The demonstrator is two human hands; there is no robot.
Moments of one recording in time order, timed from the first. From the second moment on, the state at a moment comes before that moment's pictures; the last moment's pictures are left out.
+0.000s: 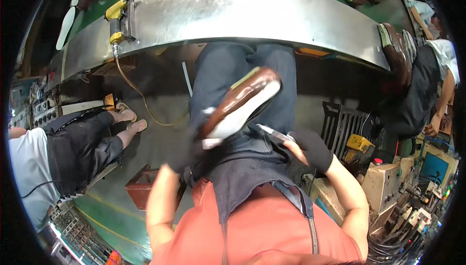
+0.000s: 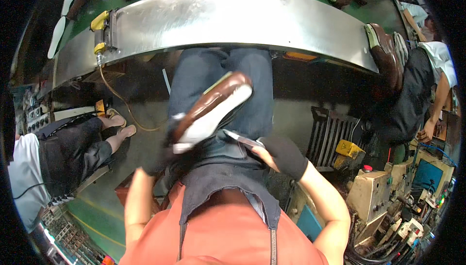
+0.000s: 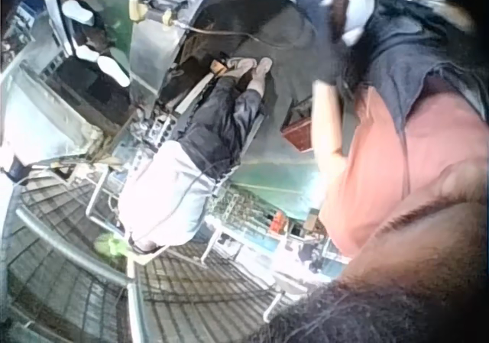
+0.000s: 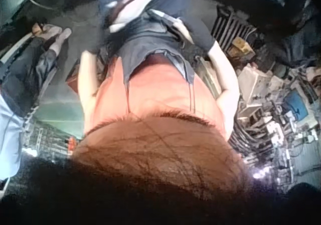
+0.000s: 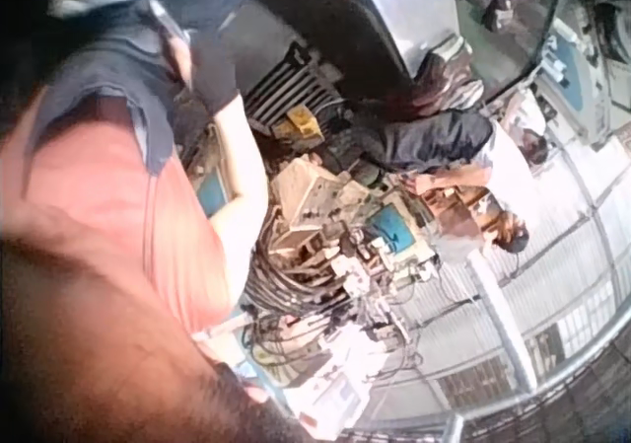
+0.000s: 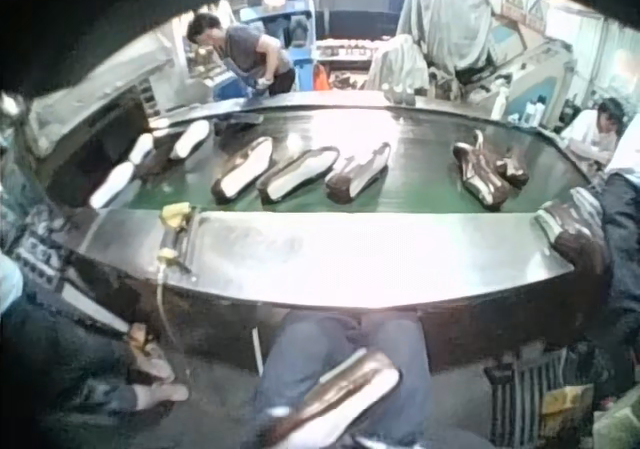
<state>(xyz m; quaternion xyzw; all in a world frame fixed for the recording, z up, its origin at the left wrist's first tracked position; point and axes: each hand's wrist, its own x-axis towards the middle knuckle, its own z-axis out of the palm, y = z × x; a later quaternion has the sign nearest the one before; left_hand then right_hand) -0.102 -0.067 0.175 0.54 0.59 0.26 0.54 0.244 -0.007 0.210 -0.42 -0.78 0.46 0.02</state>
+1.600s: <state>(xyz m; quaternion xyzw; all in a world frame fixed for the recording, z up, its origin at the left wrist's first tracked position) -0.027 0.043 0.108 0.32 0.42 0.47 0.71 0.217 0.021 0.159 -0.44 -0.73 0.53 0.01</state>
